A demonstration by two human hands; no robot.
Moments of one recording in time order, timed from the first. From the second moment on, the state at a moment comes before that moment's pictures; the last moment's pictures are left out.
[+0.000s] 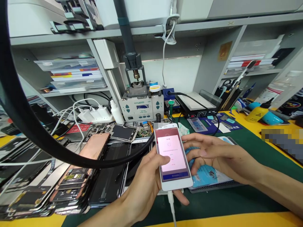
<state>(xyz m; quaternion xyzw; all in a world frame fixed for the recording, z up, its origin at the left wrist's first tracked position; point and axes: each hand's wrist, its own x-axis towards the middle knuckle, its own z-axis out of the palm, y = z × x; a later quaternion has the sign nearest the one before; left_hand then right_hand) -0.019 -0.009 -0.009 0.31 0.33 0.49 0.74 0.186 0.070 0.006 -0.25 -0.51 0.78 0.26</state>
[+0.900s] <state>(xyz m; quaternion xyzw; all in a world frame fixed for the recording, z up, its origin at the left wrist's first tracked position) -0.021 -0.006 -0.003 0.25 0.29 0.47 0.80 0.190 0.056 -0.011 -0.24 -0.56 0.73 0.30</state>
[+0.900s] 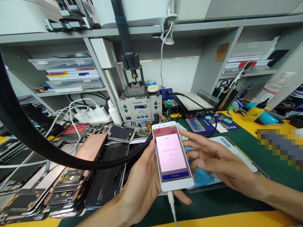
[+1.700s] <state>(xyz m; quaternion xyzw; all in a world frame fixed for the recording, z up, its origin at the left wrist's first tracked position) -0.021 -0.006 -0.002 0.28 0.30 0.46 0.79 0.189 0.057 -0.014 -0.24 -0.59 0.72 0.28</state>
